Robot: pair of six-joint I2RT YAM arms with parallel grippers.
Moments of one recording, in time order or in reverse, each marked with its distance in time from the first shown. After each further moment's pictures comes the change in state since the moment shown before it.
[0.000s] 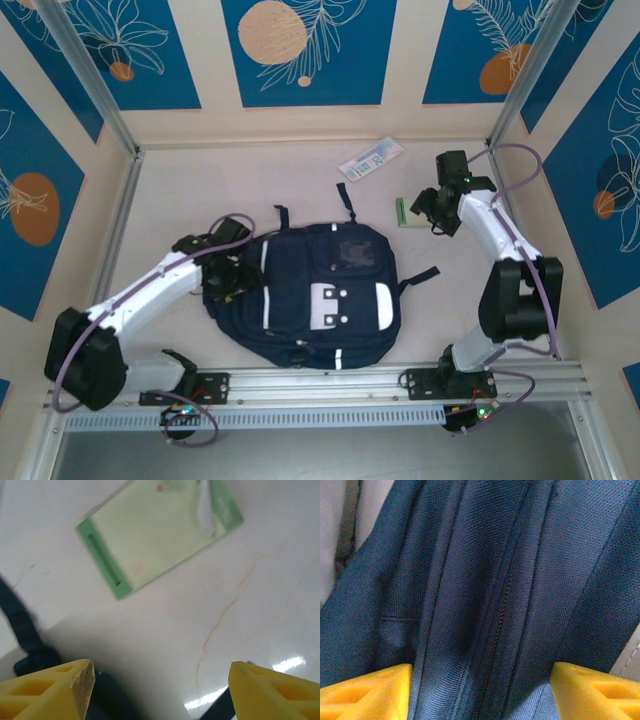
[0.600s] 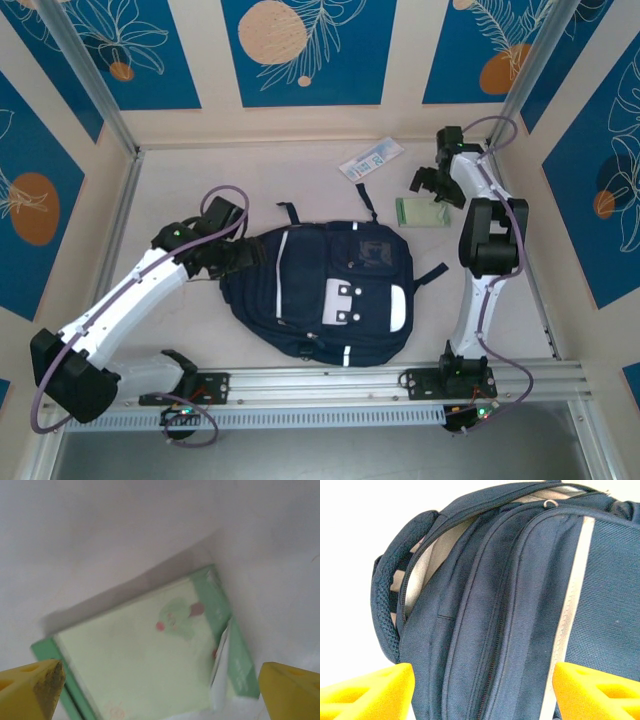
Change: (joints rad) left arm -0.025 -0.103 0.205 -0.077 -0.148 0.072; right arm -0.090 0.527 0.514 -0.073 0.029 -0.248
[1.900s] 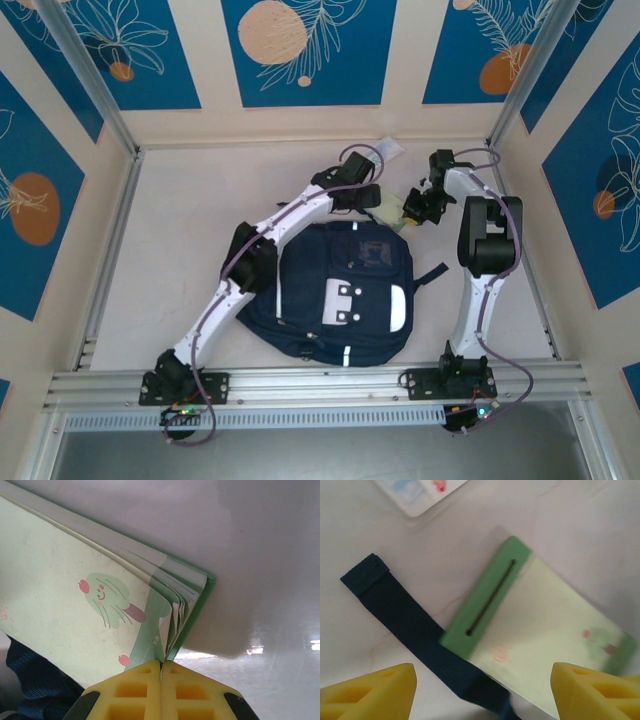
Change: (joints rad) left arm -0.160 1.475 1.421 0.275 0.004 0.098; right arm 0.027 -0.011 -0.212 0.053 -0.394 0.000
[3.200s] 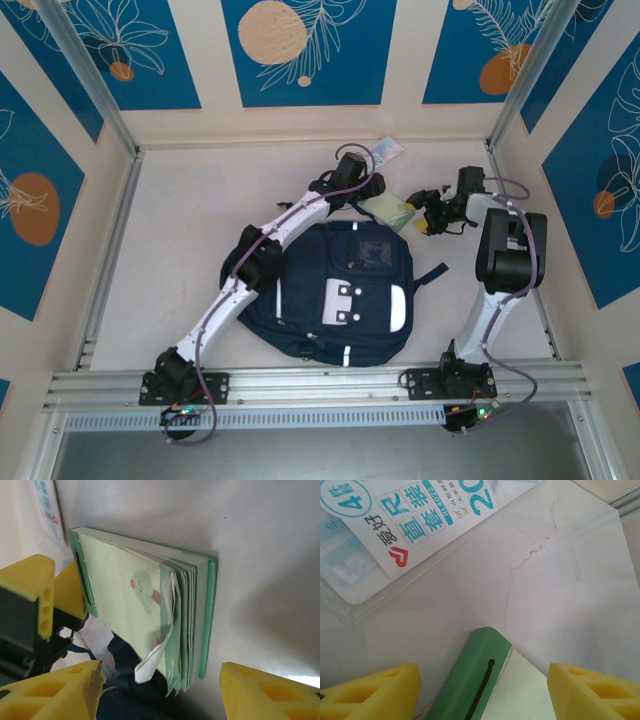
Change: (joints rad) left arm 0.046 0.182 0.118 0.326 0.143 -0.124; right arm -0.135 -0.178 -0.367 0.475 -0.362 0.352
